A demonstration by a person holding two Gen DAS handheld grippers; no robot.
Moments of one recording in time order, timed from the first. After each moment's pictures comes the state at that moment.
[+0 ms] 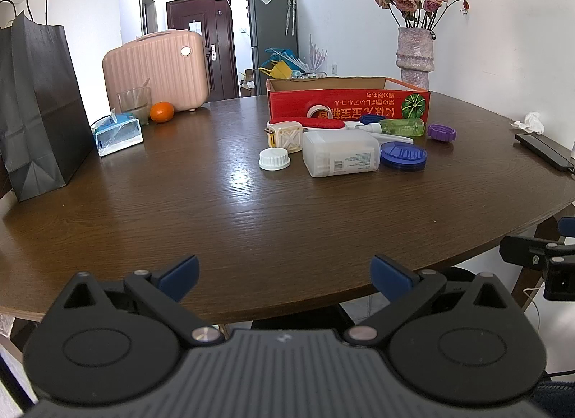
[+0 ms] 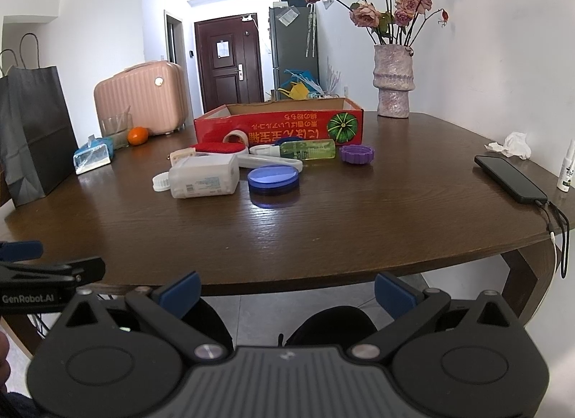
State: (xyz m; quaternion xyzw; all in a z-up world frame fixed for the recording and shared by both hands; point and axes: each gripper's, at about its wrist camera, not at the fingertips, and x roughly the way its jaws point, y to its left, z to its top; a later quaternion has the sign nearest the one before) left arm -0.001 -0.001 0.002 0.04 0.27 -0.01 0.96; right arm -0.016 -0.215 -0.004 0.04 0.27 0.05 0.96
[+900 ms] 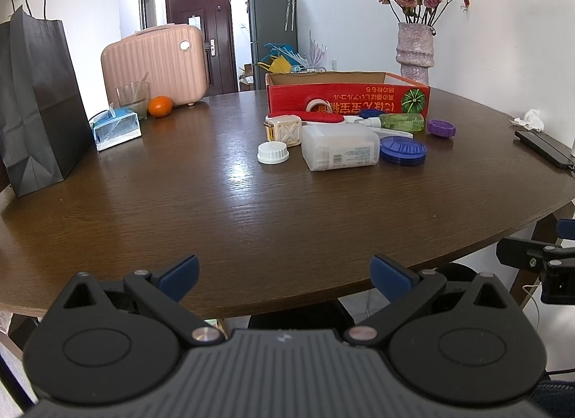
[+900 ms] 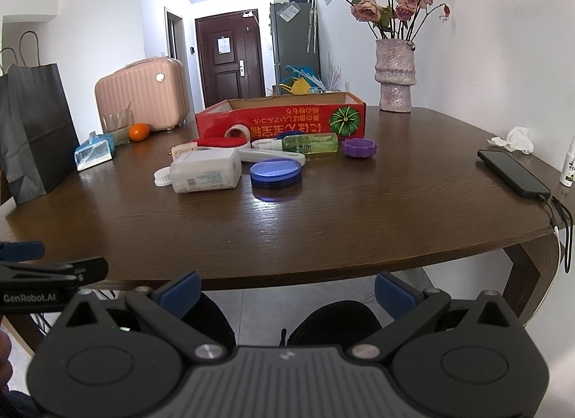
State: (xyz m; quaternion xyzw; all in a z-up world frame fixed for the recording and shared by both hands) left arm 0.001 -0.002 0.002 0.04 0.28 -0.01 0.96; right arm -0.012 -0.214 -0.006 0.04 0.27 0.05 0.96
